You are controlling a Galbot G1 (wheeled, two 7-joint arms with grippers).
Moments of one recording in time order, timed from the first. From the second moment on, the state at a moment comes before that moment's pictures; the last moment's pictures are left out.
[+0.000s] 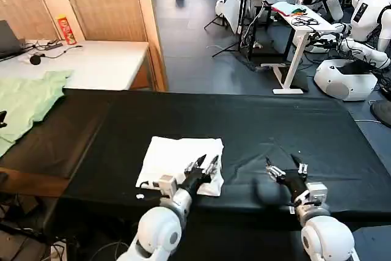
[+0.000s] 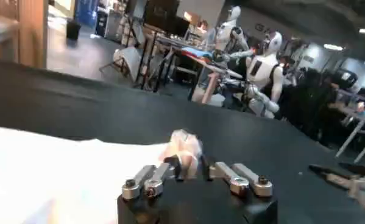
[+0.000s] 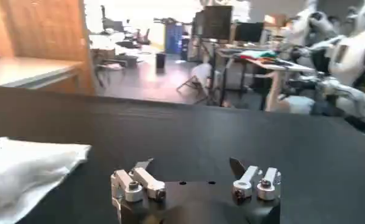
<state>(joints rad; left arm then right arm) 1.25 -1.47 -0.11 -2.00 -0.52 0.42 -0.12 -1.42 1.23 0.57 2.08 0.30 -0.43 0.03</state>
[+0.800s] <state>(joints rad) 1.35 -1.31 -0.40 -2.05 -0.35 0.31 -0.09 -1.31 1.22 0.22 2.02 0.08 -0.50 0.03</state>
